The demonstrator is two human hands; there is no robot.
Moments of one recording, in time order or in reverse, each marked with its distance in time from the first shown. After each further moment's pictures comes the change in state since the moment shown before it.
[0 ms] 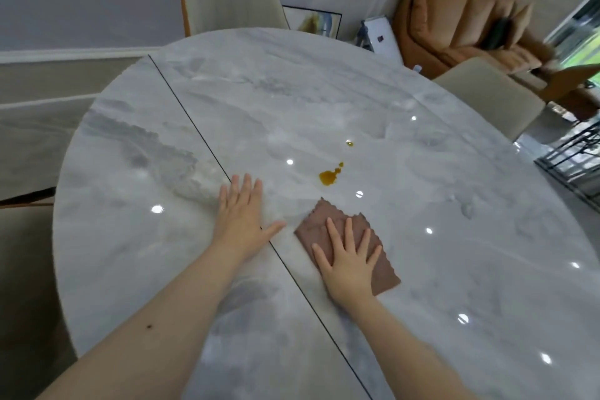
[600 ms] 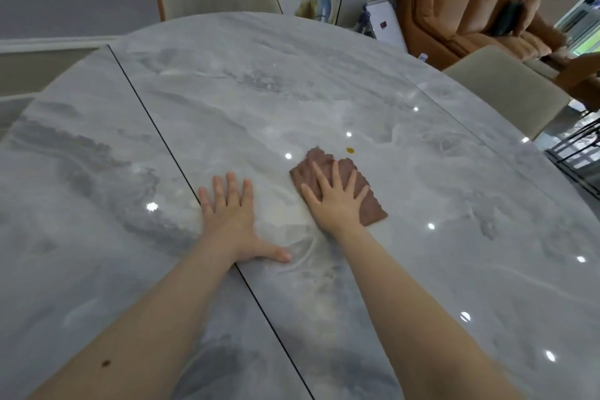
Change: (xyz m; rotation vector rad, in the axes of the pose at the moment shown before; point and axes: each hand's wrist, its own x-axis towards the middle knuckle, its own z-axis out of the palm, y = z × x) left_hand 0.074 0.013 0.007 0.067 -0.308 -0.105; right_hand 0.177 -0.028 -0.029 0.062 0.003 -0.097
